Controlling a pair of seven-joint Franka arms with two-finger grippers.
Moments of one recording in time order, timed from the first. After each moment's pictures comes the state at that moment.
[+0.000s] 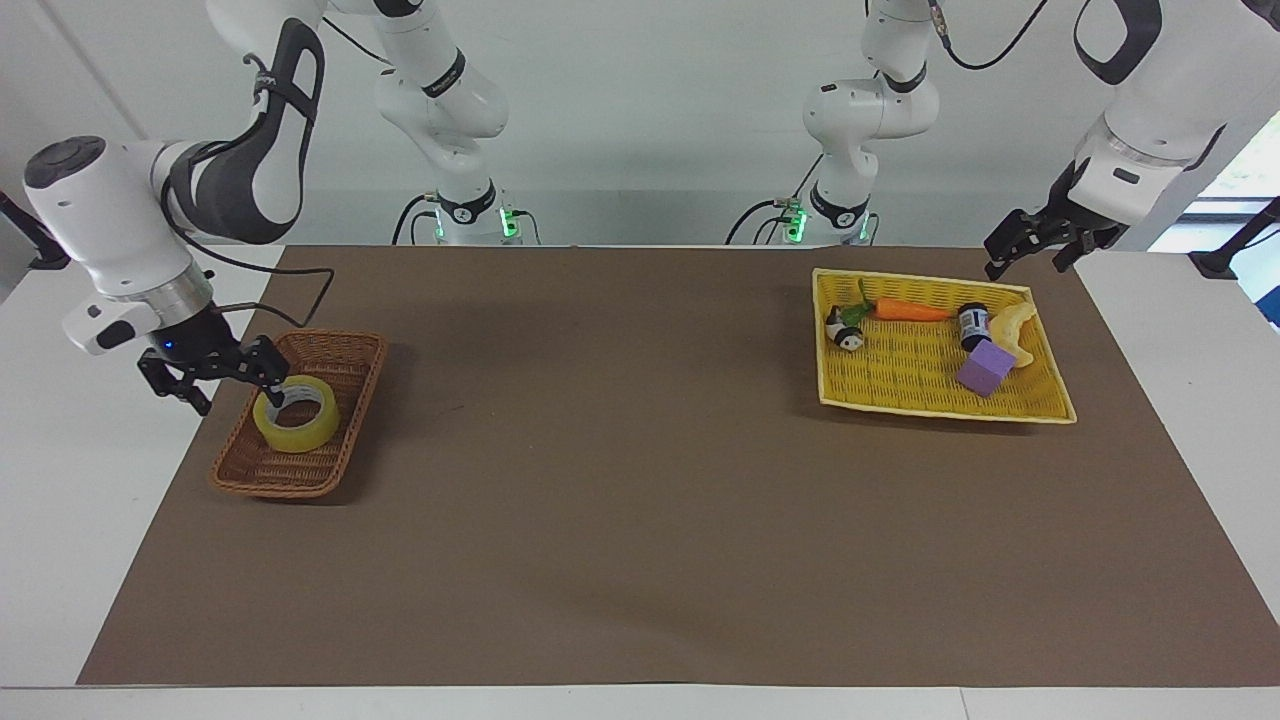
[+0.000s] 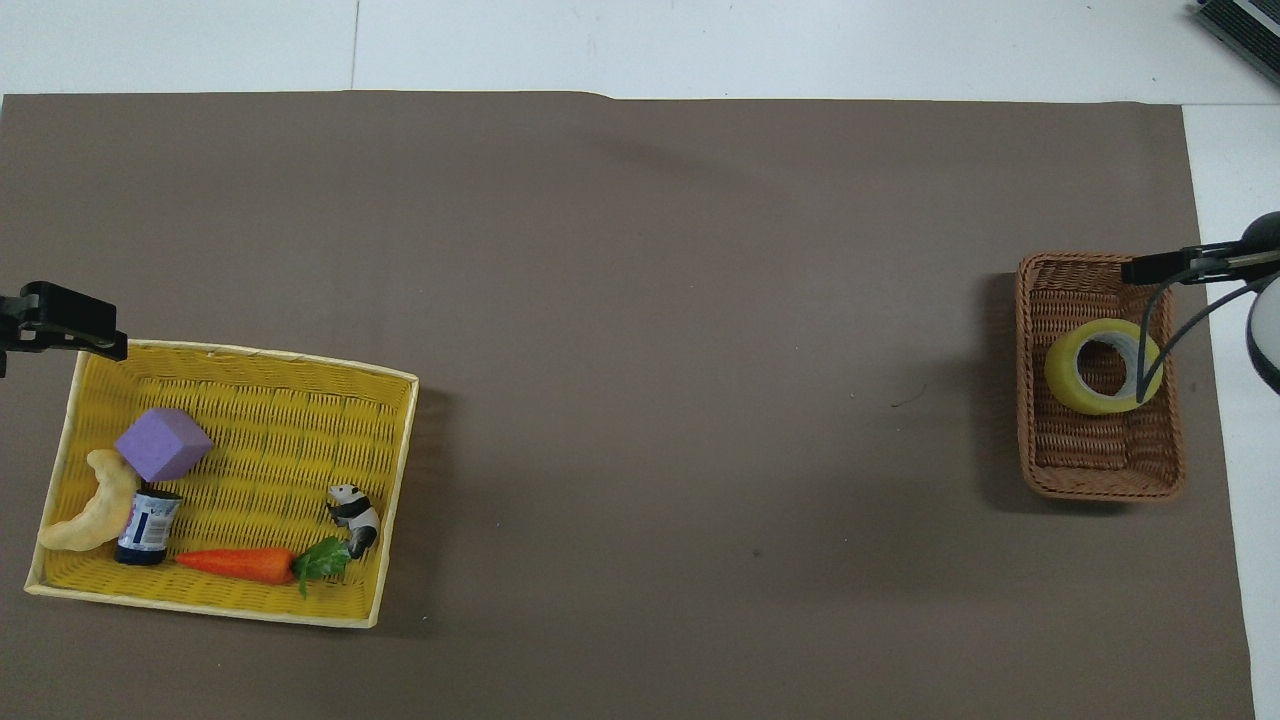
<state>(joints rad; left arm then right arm) 0.02 0.00 -0.03 -1.56 -0.01 1.48 -0.09 -0.21 0.18 -0.01 -1.75 0.08 2.09 -0.31</state>
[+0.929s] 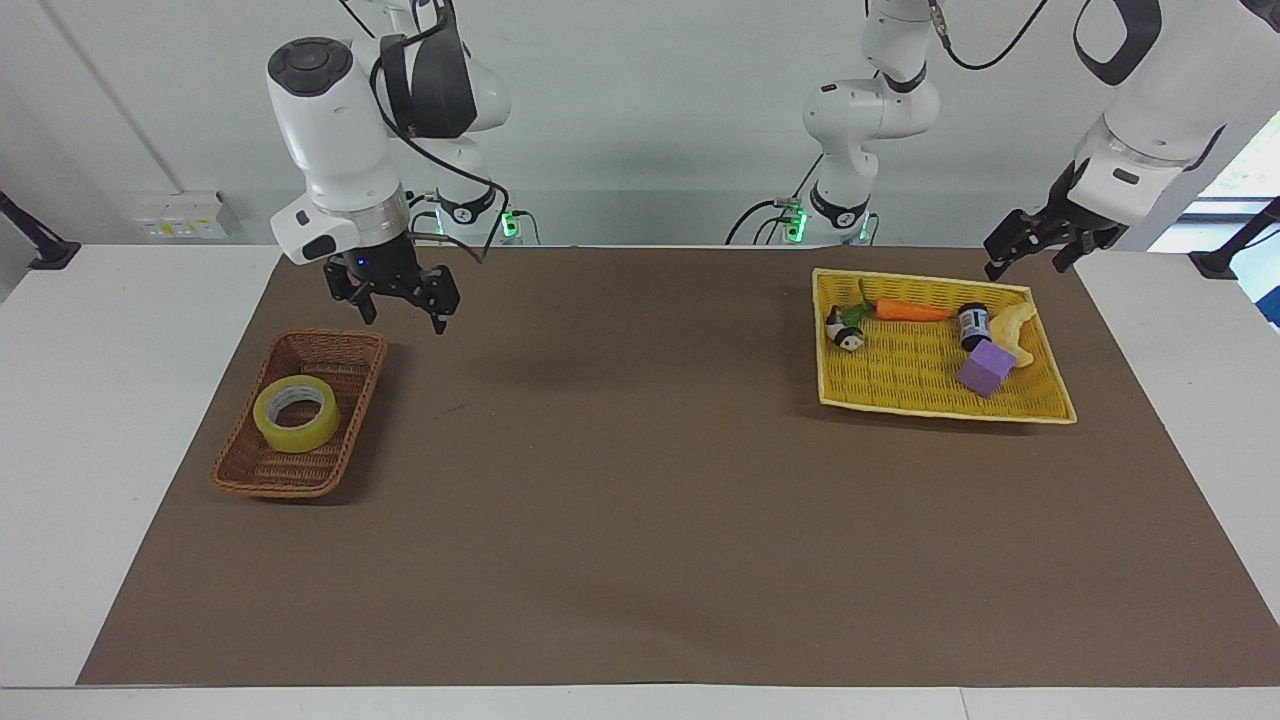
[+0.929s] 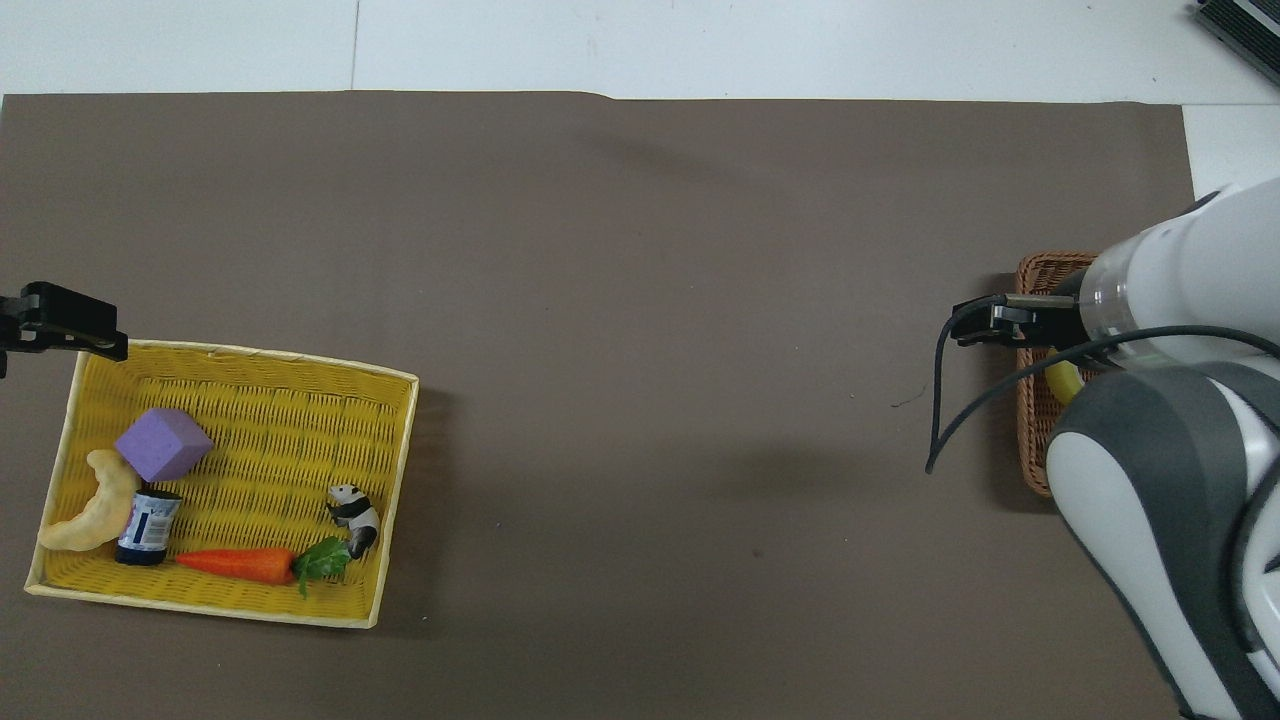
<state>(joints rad) 0.02 0.00 -0.03 -1.56 -0.01 1.48 -0.09 0.13 -0.05 0.00 -1.80 -0.05 1.79 0.29</state>
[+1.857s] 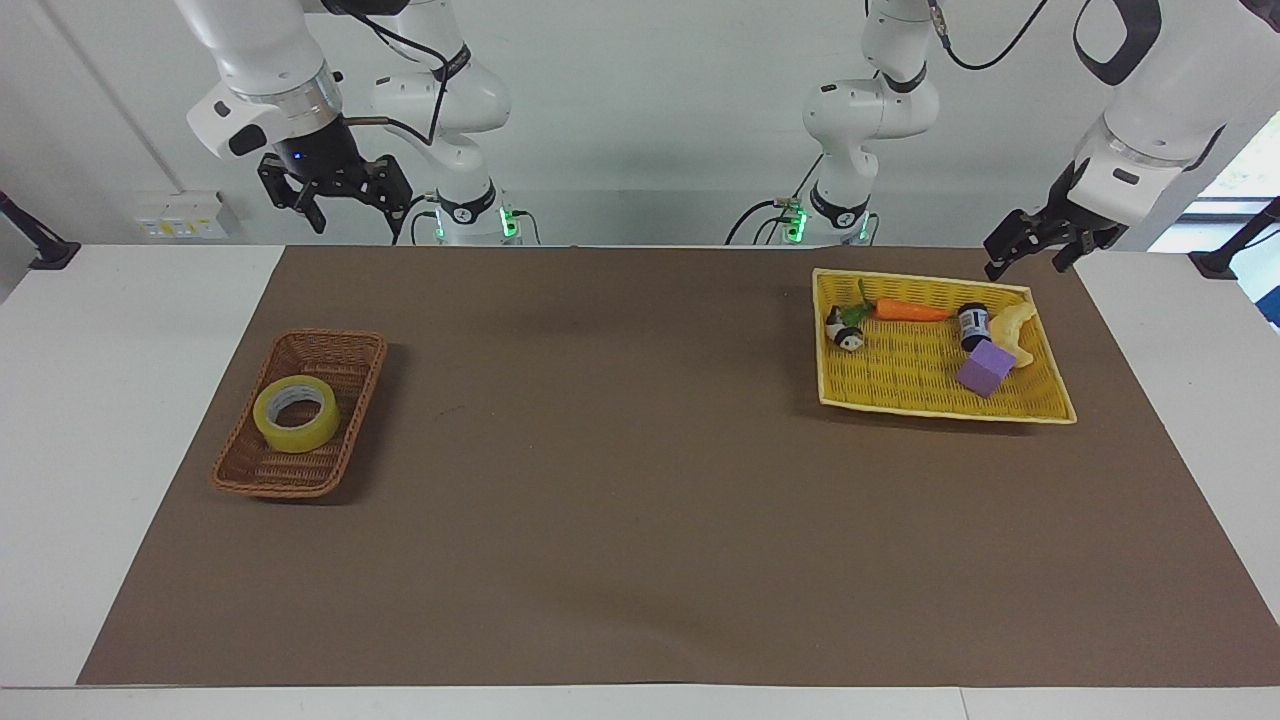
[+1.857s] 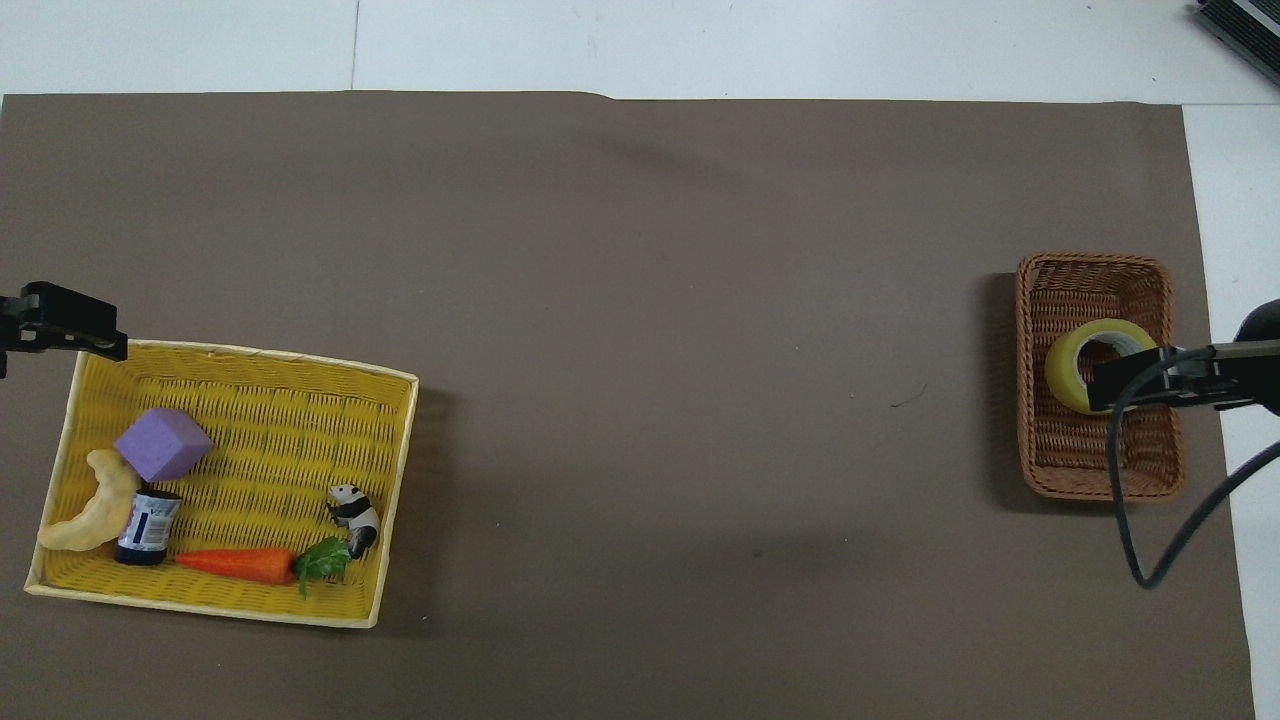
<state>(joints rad) 0.02 0.00 -0.03 -1.56 -0.01 1.48 -0.09 0.06 -0.09 -0.02 -1.59 -0.02 1.44 0.05</state>
